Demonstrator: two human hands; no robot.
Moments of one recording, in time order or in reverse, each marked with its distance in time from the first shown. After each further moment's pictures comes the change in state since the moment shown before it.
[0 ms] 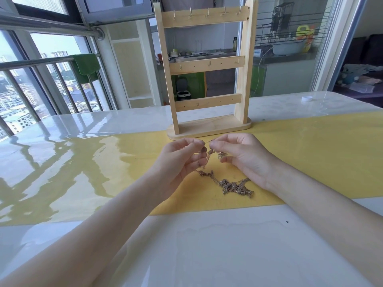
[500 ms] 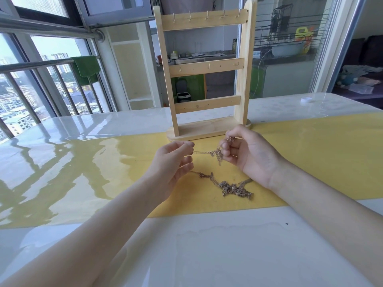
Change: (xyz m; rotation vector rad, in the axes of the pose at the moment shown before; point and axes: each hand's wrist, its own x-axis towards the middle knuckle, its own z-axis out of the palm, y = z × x) left_hand 0.002 -0.001 -0.006 0.065 0.201 -0.016; right_hand 0.000 -0.014 -0.004 0.437 -0.004 0.100
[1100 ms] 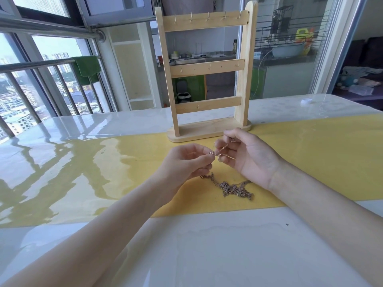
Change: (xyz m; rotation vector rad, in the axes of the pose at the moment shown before) left_hand -0.007 -0.003 0.006 0.214 -0.255 0.077; right_hand 0.001 0.004 -0.002 -0.019 -0.060 0.007
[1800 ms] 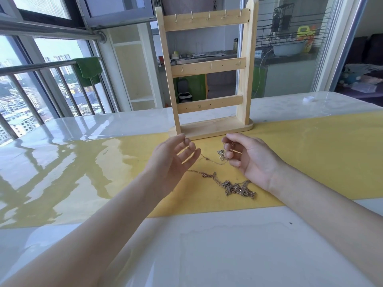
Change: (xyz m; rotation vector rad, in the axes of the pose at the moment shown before) left_hand 0.008 0.010 -0.012 -0.624 0.197 -0.053; right_hand 0.001 0.007 0.000 0.046 0.158 0.035
